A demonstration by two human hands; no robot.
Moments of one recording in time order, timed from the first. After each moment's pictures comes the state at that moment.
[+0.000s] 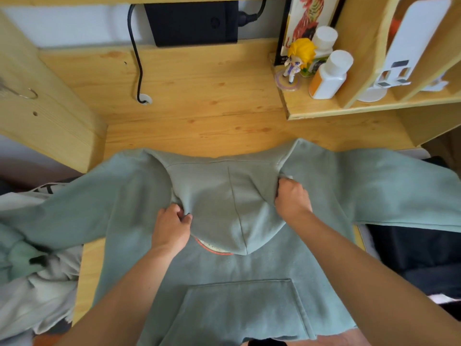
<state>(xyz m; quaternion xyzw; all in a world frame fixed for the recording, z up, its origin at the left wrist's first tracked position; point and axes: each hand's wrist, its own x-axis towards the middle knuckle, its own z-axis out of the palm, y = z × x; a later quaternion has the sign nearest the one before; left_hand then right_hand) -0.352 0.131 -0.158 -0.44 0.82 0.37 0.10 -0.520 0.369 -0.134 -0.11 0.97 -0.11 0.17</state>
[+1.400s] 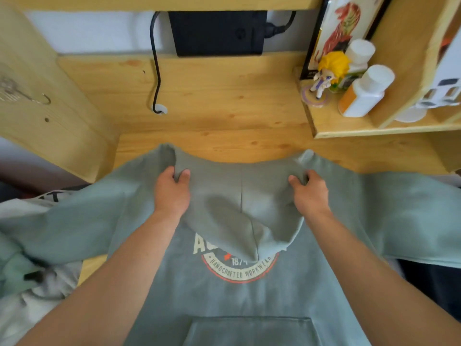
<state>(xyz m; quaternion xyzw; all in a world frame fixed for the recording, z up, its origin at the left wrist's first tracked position) -0.440 0.074 -0.144 -0.44 0.77 0.45 -0.10 -0.571 0.338 -0.131 0.09 0.90 -0.39 0.17</state>
